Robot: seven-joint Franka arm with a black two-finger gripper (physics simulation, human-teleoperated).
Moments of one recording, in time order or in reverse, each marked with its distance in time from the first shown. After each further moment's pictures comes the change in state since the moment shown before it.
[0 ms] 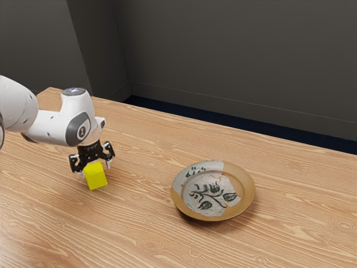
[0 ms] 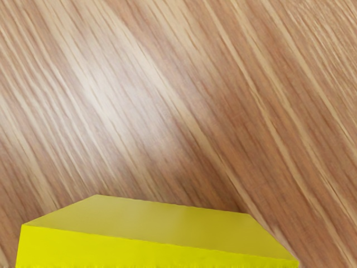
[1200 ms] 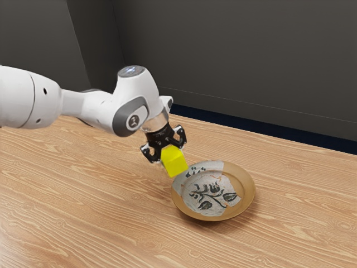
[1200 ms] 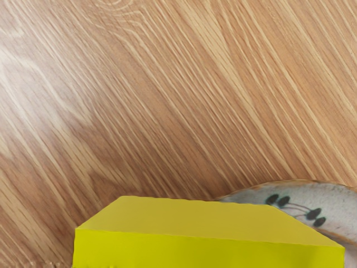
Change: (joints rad) arm -0.075 -0.115 -0.354 0.092 0.001 -0.010 -0.307
